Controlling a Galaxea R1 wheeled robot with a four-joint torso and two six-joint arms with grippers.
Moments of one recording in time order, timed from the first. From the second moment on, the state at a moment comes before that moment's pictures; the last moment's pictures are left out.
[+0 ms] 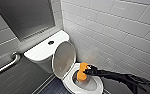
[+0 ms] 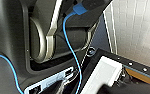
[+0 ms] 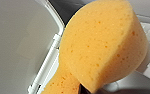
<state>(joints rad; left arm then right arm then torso) 1.59 2.56 -1.69 -0.49 -0.05 0.62 -0.43 2.97 -2.31 0.11 -0.15 0.26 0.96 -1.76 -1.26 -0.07</state>
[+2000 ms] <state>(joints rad) 1.61 2.51 -1.59 -0.49 -0.13 0.71 -0.75 2.40 -1.73 0.11 0.07 0.27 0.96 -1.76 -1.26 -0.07</state>
